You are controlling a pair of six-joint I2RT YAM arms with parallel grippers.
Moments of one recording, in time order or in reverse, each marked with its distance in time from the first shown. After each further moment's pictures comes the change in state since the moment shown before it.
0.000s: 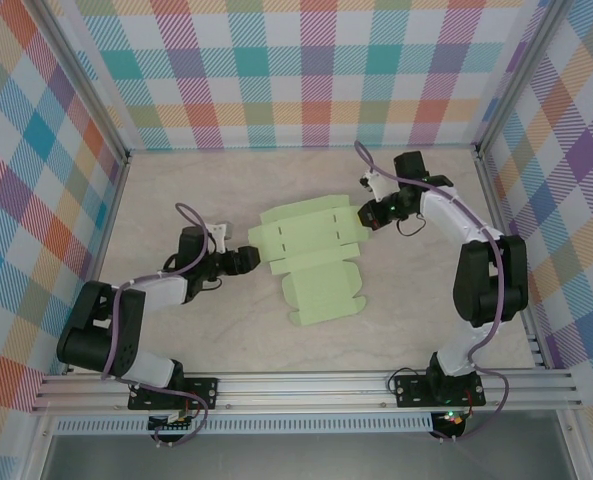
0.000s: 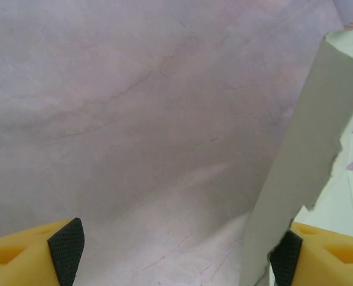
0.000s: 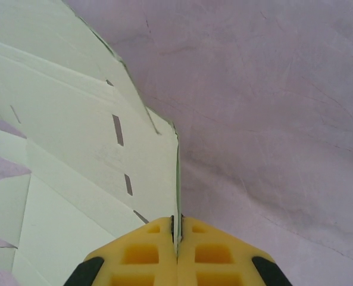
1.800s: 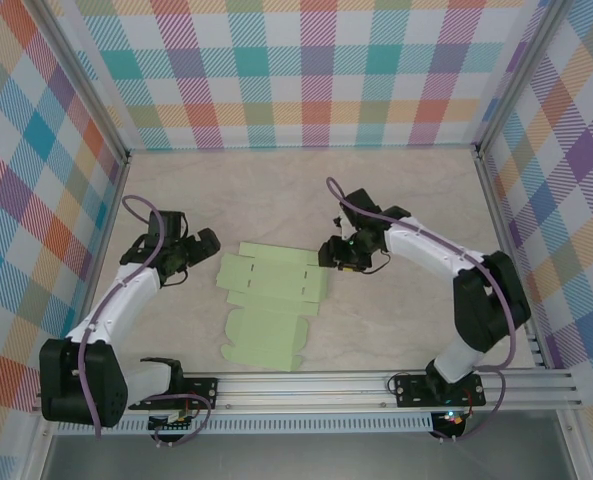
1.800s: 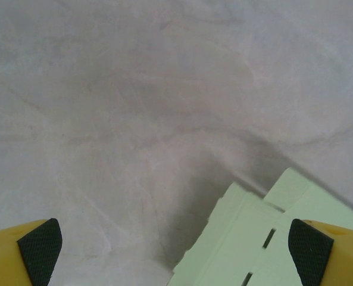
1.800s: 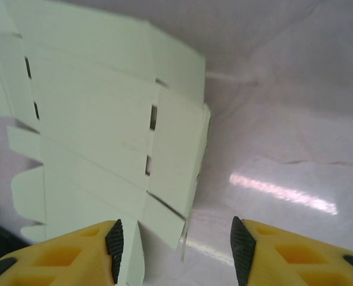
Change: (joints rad) left arm 0.129 -0.262 0.276 -0.845 -0.458 -0.162; right arm 0.357 -0.104 -0.209 -0.027 0.155 0.816
